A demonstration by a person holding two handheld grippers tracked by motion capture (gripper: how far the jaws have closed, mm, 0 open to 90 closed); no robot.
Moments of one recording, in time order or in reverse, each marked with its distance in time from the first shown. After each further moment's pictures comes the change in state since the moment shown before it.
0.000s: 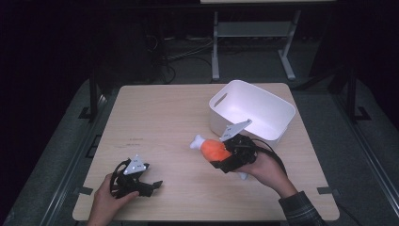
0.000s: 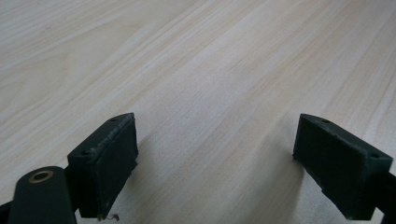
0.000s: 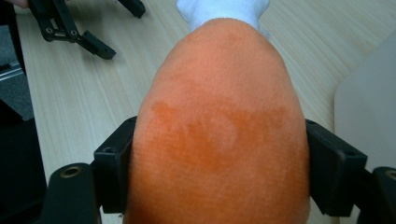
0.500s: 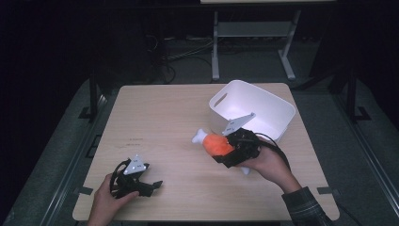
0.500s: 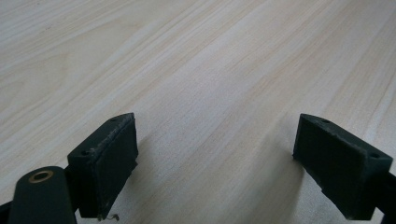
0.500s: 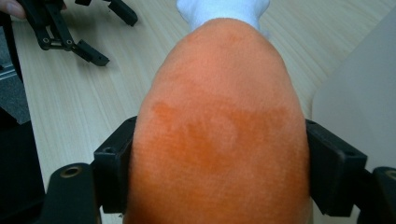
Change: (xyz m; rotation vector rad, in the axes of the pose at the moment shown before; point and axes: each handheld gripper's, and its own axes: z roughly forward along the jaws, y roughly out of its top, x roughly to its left) left arm 0.000 0.000 0.000 0.000 0.000 0.002; right arm -0.007 0.009 -0.014 -0.005 -0.020 -0.002
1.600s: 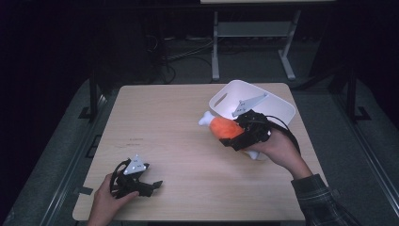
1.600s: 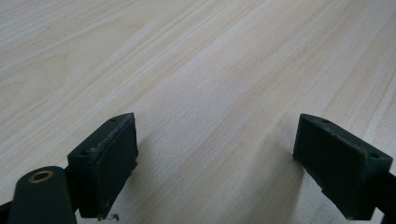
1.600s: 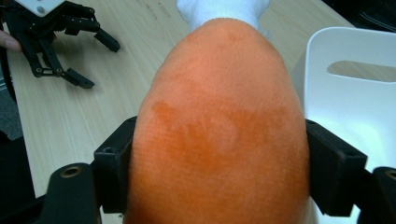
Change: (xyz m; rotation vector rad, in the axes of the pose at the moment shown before) left arm 0.000 0.000 0.000 -0.001 0.001 0.001; right arm -0.027 0.022 -0.038 -0.041 -0.040 0.001
